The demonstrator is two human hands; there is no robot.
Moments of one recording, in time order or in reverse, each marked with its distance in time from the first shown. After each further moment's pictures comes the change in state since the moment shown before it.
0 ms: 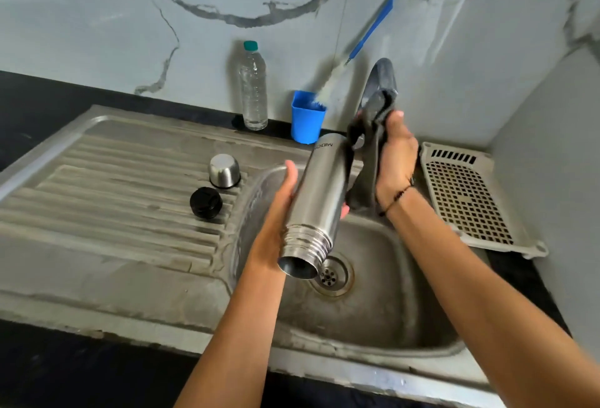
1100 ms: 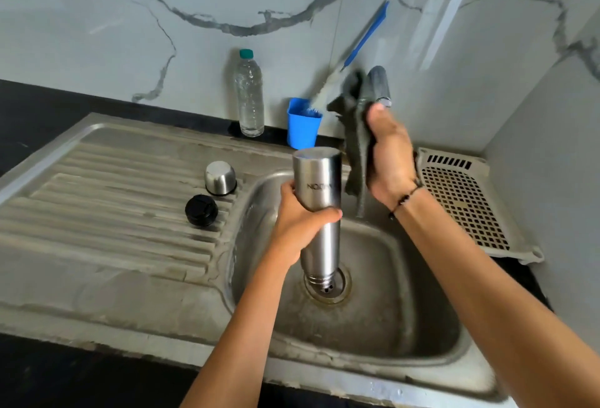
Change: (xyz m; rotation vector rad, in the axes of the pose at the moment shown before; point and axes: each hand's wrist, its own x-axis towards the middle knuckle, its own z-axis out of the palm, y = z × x) left_hand 0.029 -0.006 0.014 0.667 0.295 0.272; right_hand -0.007 -0.018 0.003 0.074 -0.433 -0.023
